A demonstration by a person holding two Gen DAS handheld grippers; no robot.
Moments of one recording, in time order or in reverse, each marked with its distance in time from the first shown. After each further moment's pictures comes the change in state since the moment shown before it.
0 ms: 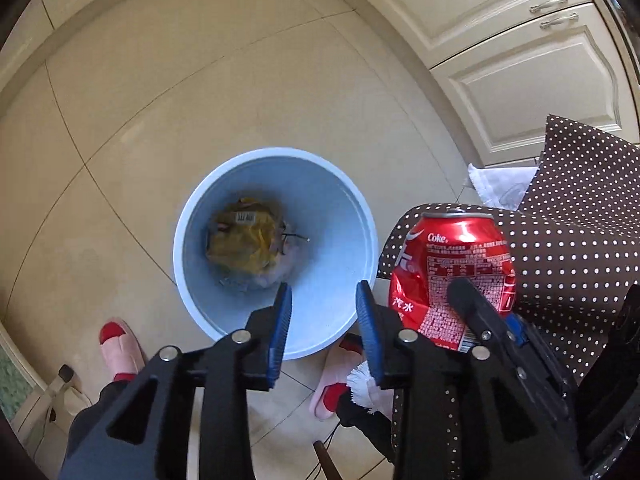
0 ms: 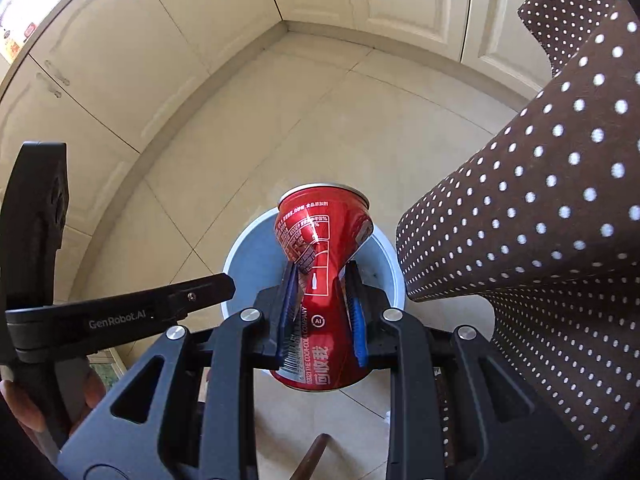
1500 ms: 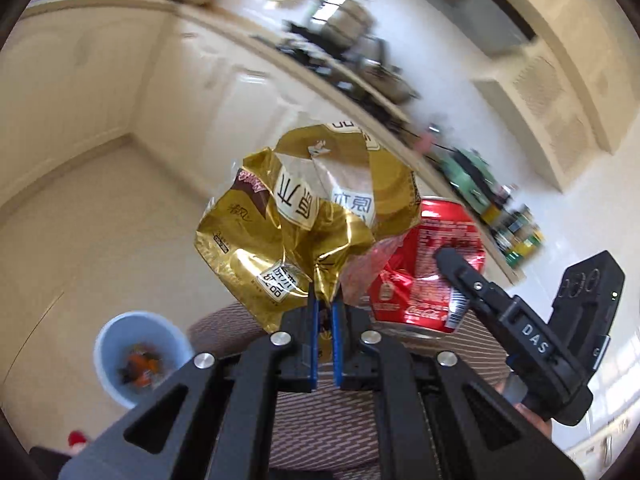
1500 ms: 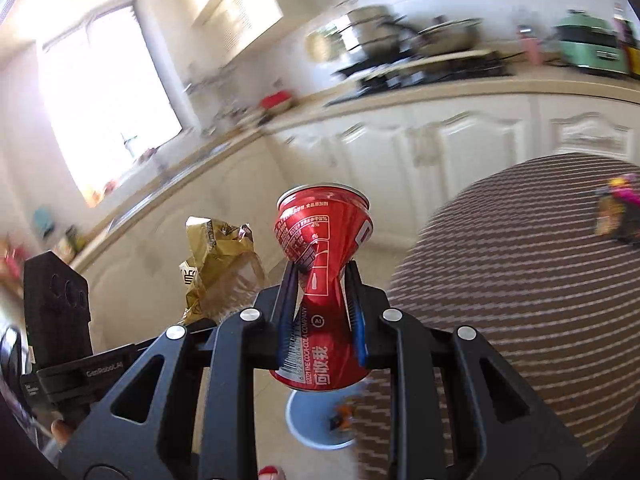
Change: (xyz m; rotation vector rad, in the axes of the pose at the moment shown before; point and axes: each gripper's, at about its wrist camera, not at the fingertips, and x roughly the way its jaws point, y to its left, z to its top) left arm -0.293 -0.186 -0.133 0.337 -0.566 -0.348; right arm -0.388 -0.066 -0.019 0.039 -0.652 0.165
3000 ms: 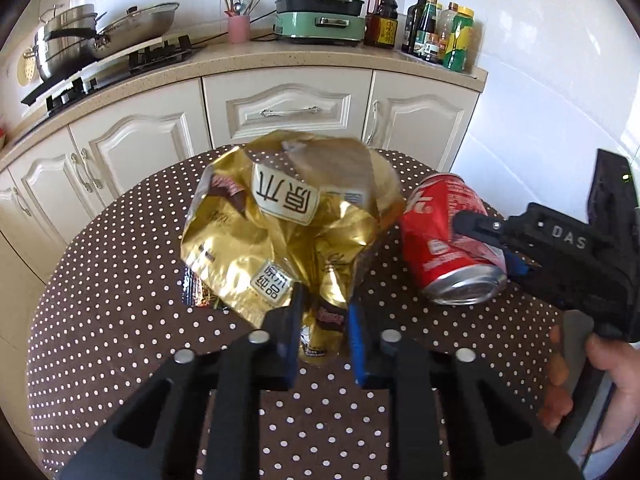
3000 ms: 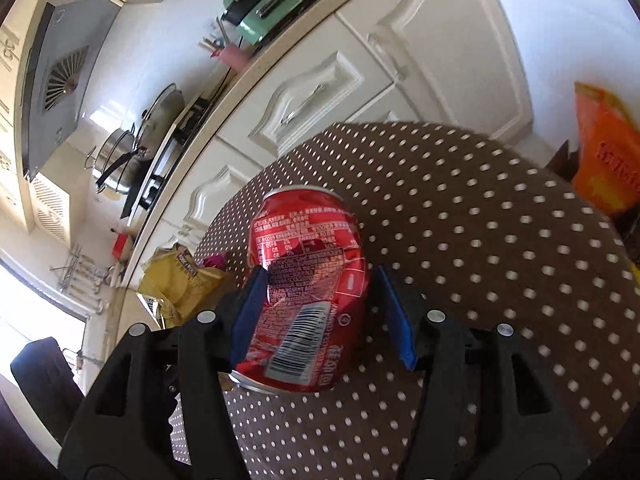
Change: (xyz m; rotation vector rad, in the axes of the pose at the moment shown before) left arm 0.294 -0.381 -0.099 0.765 0.302 -0.017; right arm -0.180 -0.426 -0.012 0.772 -0.126 -0.346
